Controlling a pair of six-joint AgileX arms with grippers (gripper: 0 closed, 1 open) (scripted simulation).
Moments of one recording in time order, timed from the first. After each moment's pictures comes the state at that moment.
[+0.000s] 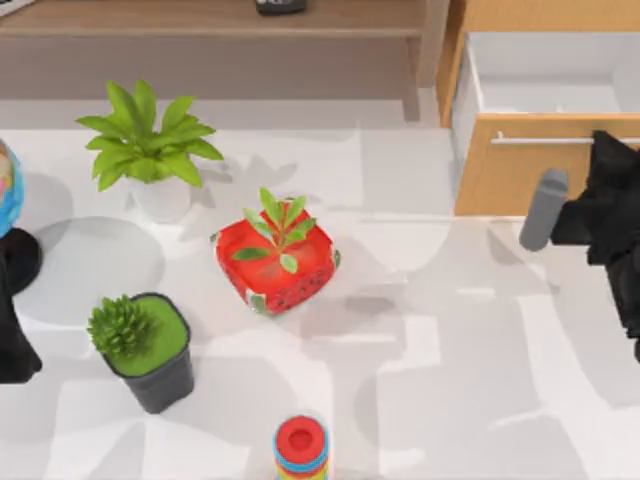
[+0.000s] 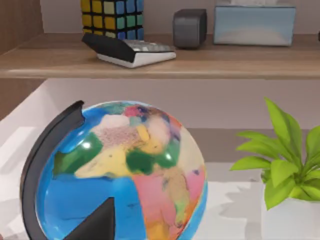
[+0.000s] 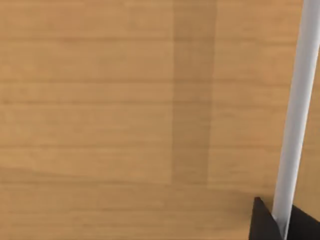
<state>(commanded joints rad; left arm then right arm) 0.00 0.00 0.00 0.00 0.00 0.00 0.25 2.06 0.51 1.54 0.28 -1.55</state>
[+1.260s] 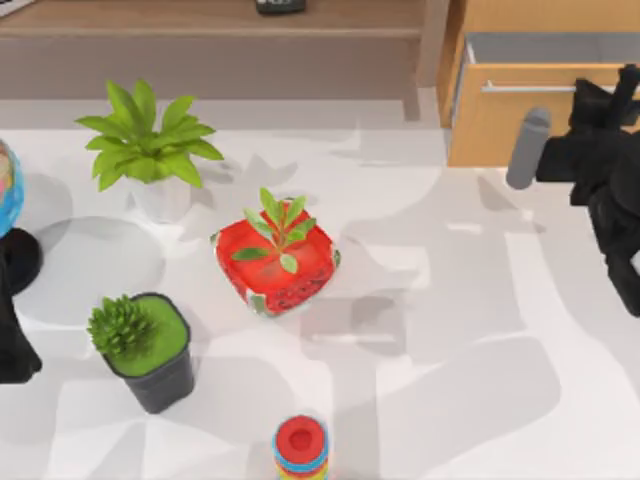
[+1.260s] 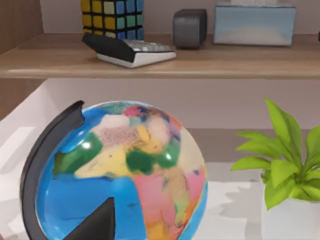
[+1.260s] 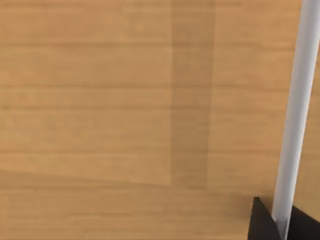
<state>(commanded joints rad) 0.00 0.00 0.00 0.00 0.00 0.00 0.19 2.18 0.82 1.35 0.23 -1.55</state>
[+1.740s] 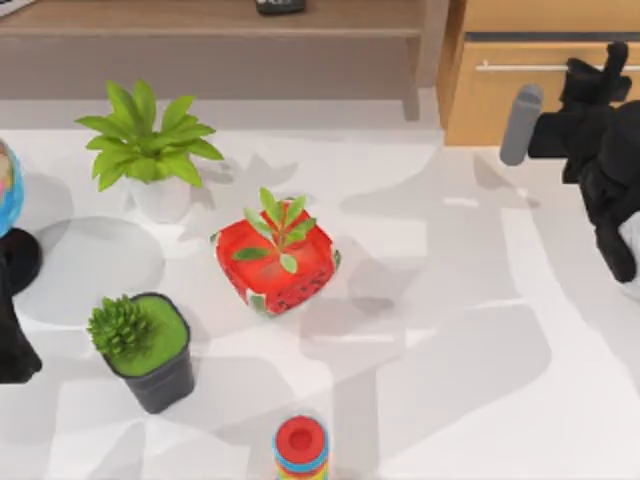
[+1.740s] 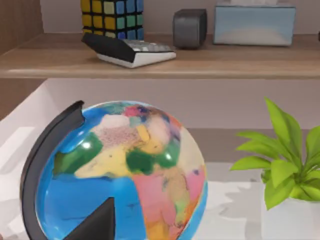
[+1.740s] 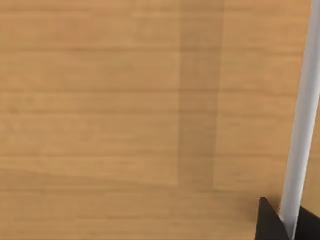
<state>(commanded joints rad) 0.00 0.00 0.00 0.00 0.00 0.00 0.18 2.25 0.96 1.26 0.21 -1.55</state>
